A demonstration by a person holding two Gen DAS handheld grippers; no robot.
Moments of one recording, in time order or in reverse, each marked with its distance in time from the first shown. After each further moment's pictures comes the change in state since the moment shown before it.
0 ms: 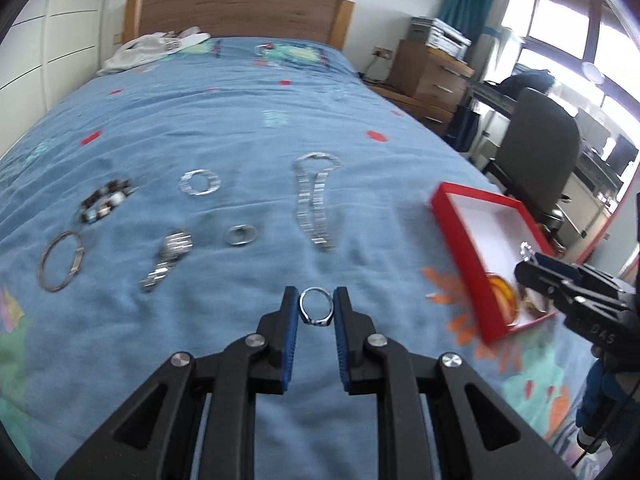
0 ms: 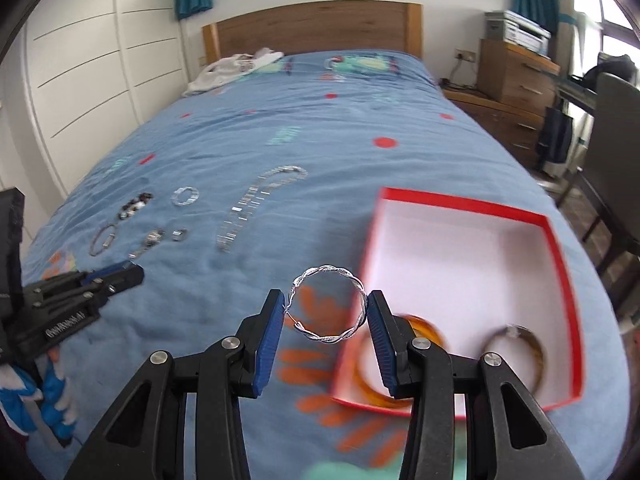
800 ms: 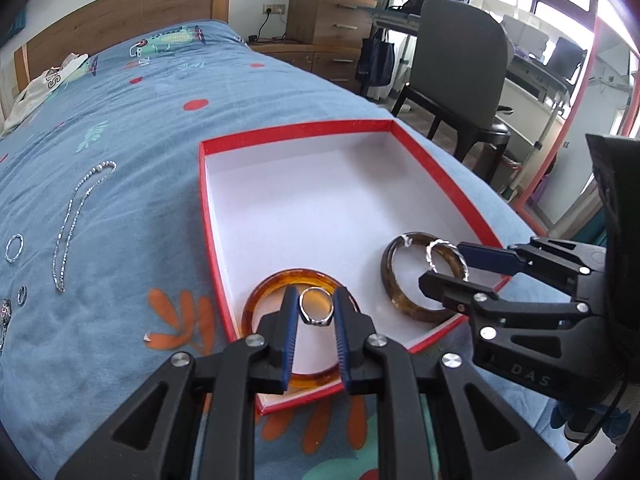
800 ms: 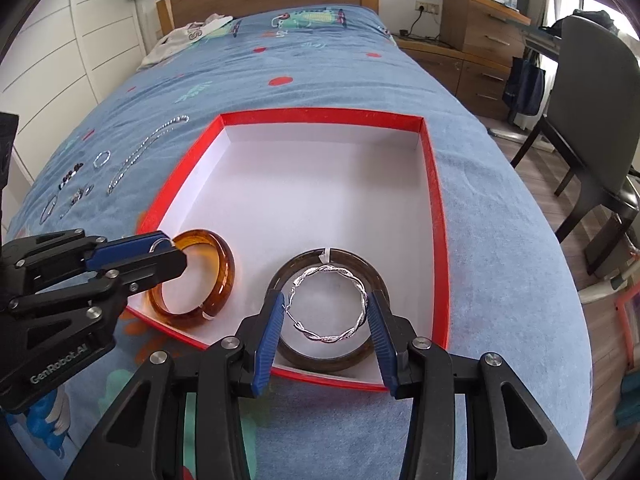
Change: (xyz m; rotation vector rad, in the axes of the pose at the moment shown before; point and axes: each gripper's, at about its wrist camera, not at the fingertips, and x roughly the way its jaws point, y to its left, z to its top) left arm 0.089 -0.206 -0.006 0.265 0.154 -0.117; right arm 0.019 -0.134 -0.034 0.036 0.159 -0.054
